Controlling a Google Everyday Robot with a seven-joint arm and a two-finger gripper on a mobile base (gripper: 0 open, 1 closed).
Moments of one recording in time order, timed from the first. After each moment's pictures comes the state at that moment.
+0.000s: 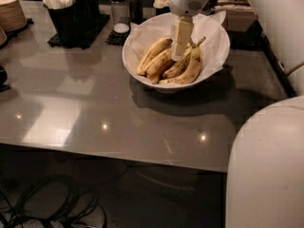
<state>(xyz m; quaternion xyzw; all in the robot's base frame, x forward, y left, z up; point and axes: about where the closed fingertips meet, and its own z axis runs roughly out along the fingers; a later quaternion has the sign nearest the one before) 0.678 -0.045 0.952 -0.78 0.58 0.02 0.24</state>
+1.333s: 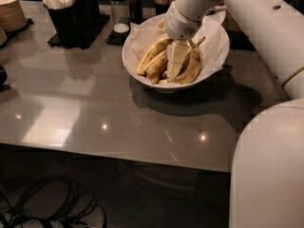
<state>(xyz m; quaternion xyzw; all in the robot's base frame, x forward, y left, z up) 0.680 -0.041 0.883 -0.78 0.58 0.05 0.21</state>
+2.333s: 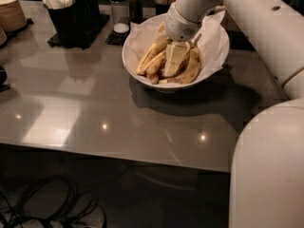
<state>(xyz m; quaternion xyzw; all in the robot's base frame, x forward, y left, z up) 0.680 -0.041 0.881 -0.78 0.58 0.05 0.21</state>
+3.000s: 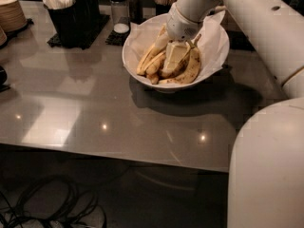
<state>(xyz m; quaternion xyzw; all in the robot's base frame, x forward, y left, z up) 0.681 -0.044 0.880 -0.78 0.58 0.05 0.21</state>
